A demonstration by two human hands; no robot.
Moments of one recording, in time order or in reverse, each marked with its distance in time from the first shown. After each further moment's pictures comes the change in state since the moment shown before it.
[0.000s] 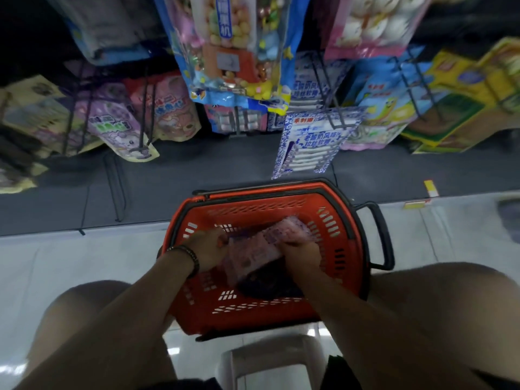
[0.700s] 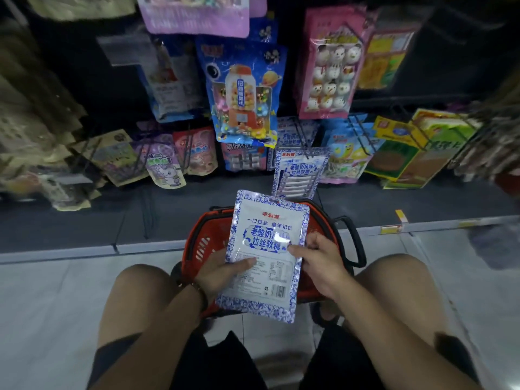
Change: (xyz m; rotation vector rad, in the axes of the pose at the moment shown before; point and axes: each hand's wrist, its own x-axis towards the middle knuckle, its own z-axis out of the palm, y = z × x) left_hand -0.152 0.041 0.059 -1.092 0.120 0.212; right_hand -0.145 -0.029 -0.123 0.593 -0.405 -0.318
